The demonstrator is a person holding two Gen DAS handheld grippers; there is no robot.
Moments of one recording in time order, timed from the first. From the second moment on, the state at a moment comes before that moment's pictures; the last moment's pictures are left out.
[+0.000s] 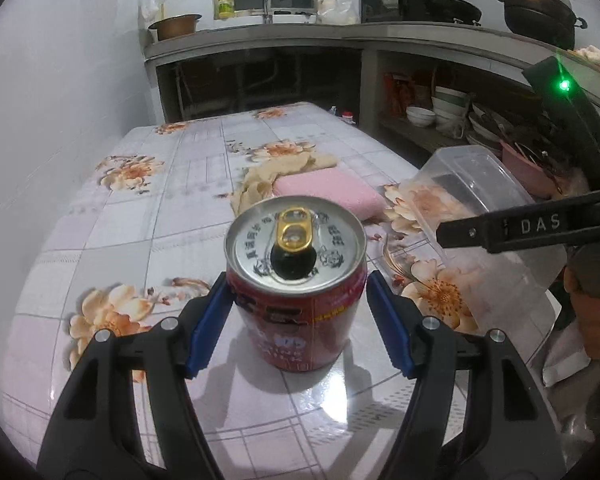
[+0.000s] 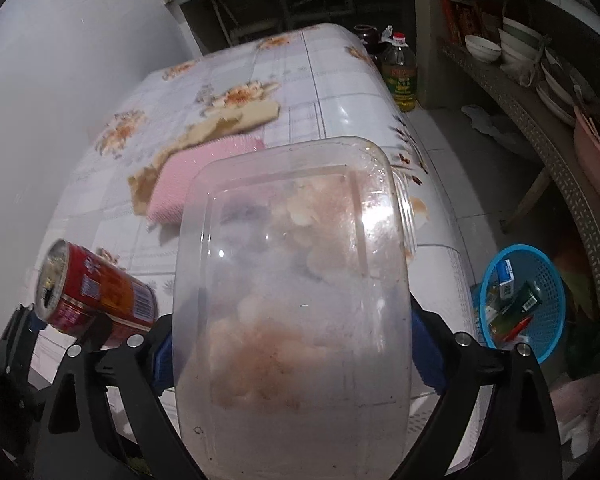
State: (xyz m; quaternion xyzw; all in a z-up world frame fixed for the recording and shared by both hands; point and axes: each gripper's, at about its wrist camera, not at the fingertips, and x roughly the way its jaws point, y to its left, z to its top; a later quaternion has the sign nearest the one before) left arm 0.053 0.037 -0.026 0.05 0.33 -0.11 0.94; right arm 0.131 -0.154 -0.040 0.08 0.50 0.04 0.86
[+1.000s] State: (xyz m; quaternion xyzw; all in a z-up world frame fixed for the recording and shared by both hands) left arm 0.064 0.055 -0.033 -0.01 0.35 -0.13 0.93; right arm 0.114 -0.136 -0.039 0.01 0.51 0.04 0.86
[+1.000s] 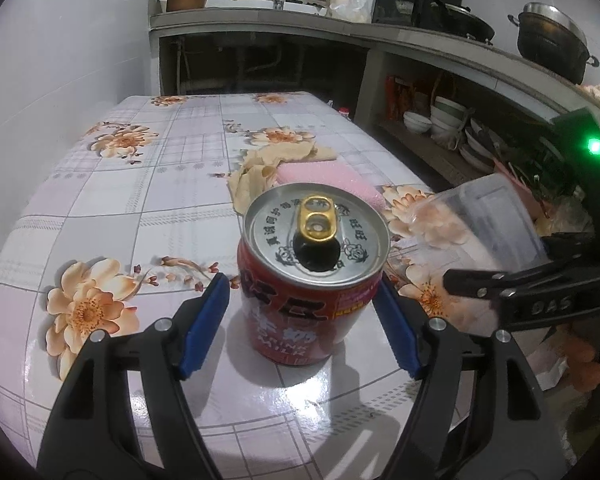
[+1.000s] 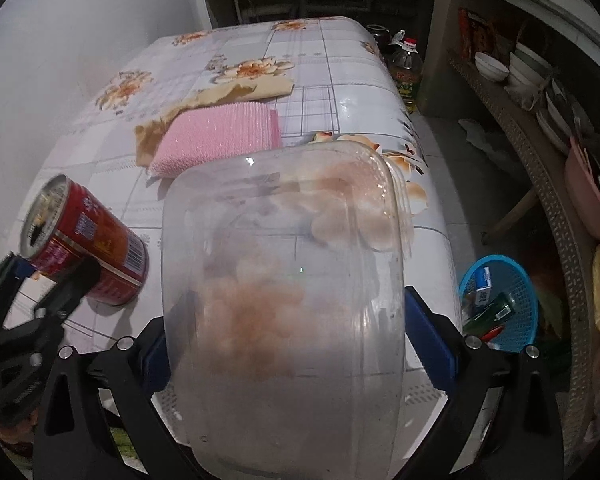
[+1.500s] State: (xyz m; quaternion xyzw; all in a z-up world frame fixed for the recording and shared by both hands) left arm 0.064 0.046 -0.035 0.01 0.36 -0.13 0.92; right arm 0.114 -0.145 -0.028 0.08 0.48 0.08 0.87
